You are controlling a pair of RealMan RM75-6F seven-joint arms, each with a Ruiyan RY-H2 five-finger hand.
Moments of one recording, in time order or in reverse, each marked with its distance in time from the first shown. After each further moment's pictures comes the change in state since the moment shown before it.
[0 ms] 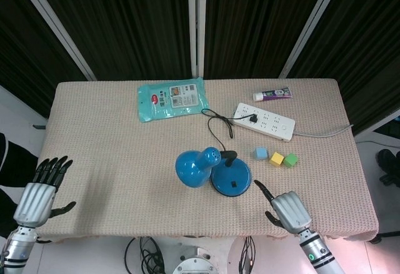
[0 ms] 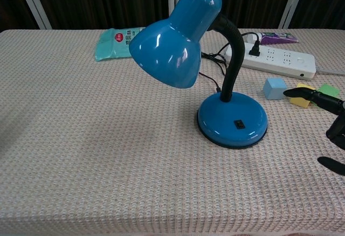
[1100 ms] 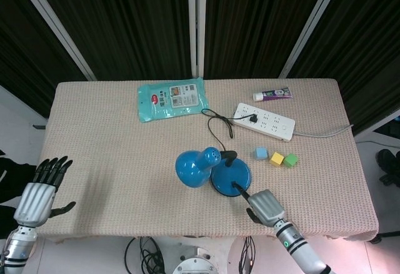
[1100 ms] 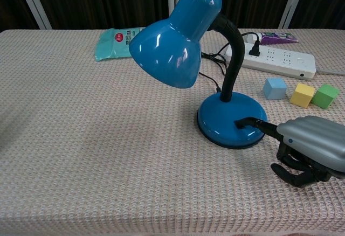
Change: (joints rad) left arm -0.001 -0.003 0.002 0.007 -0.007 -0.006 -0.007; right arm 0.154 -0.114 0.019 0.001 0.263 -0.217 -0.128
